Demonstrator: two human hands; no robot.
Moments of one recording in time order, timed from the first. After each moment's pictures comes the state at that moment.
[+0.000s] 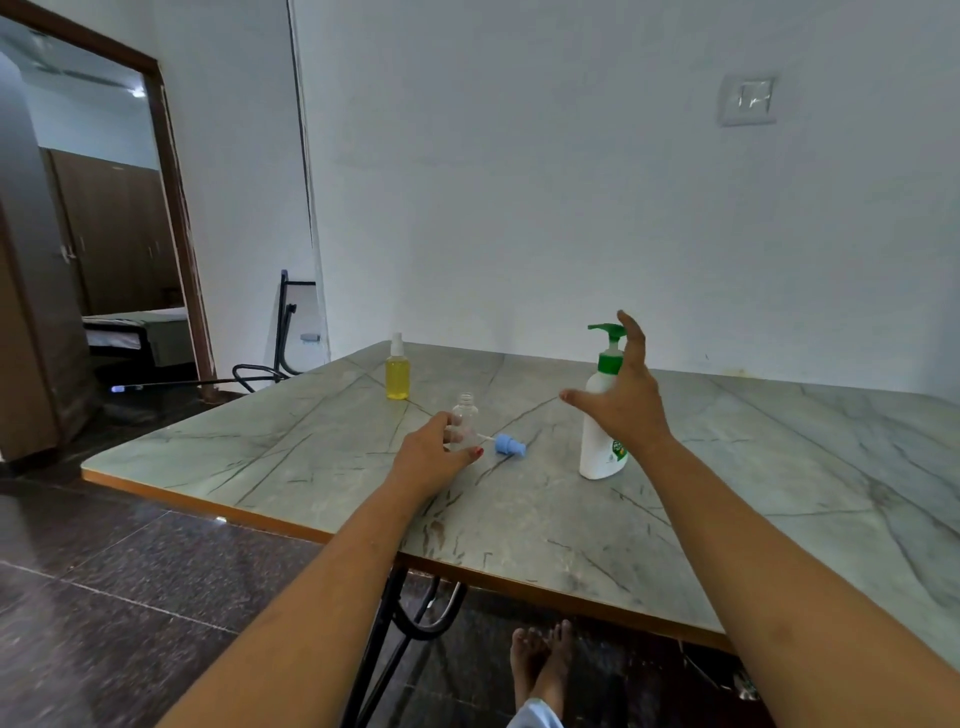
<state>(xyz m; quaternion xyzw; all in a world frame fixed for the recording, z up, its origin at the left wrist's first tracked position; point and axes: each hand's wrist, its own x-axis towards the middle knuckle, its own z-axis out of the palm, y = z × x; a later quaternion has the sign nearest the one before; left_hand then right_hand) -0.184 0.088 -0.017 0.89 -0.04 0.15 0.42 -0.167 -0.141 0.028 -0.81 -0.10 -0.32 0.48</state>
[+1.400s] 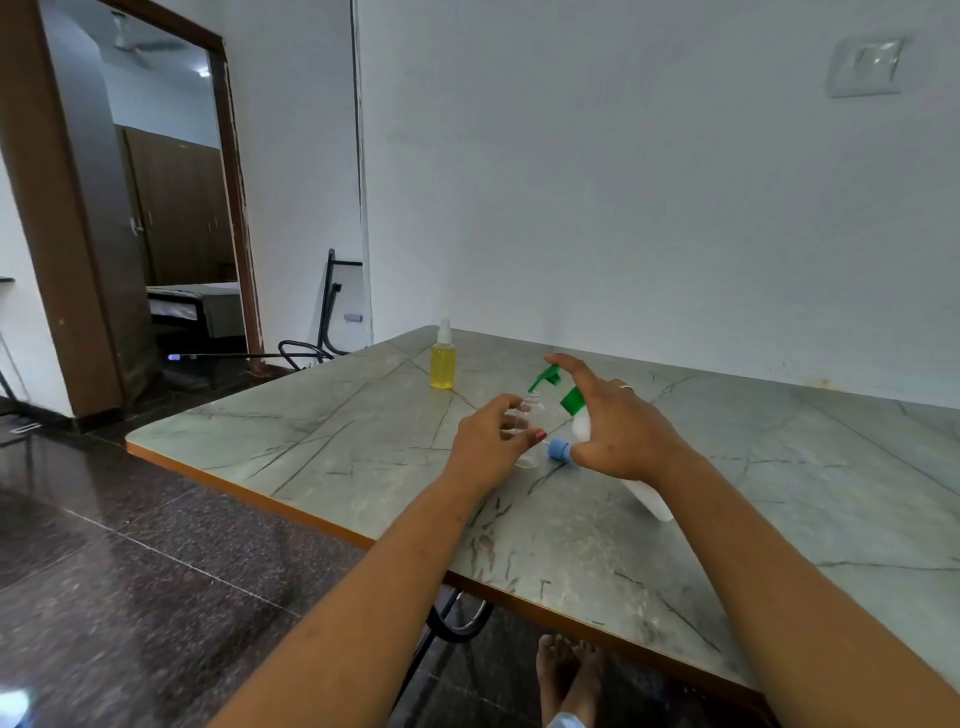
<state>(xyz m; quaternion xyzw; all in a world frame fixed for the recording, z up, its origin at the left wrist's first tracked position) -0.157 0.081 -0.020 0.83 -0.09 0.22 0.51 -0.153 -0.087 0.020 -0.92 -0.27 -0.22 0.16</state>
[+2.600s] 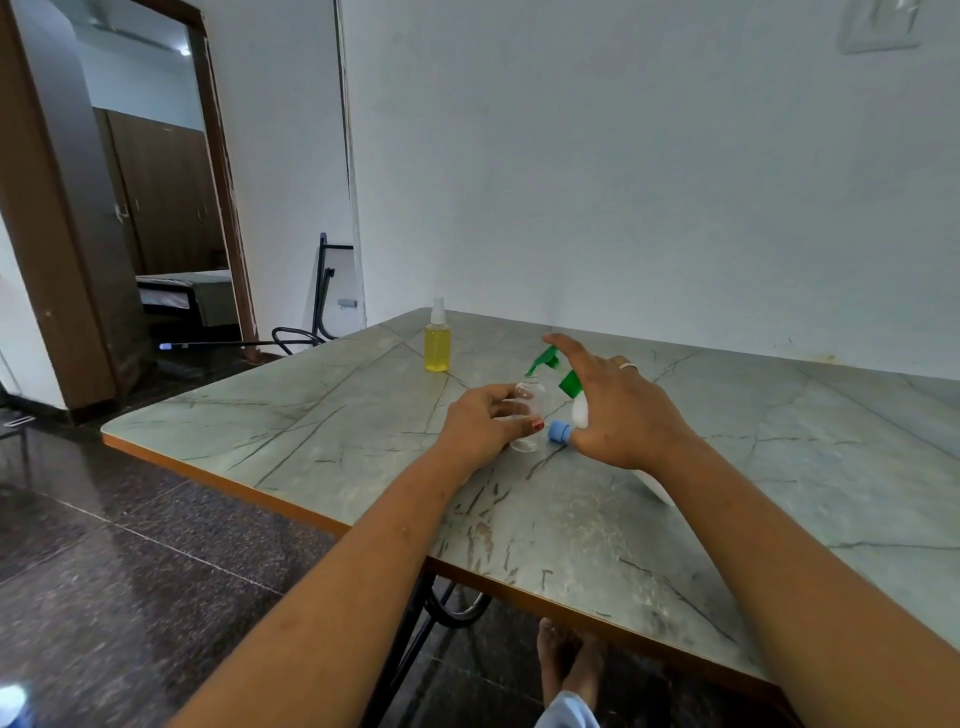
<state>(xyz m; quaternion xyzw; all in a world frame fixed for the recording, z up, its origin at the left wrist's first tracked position) -0.152 0.089 -0.018 0.82 -0.07 0.13 0.55 -0.150 -0.084 0.011 -0.92 -0.25 -0.27 0.10</state>
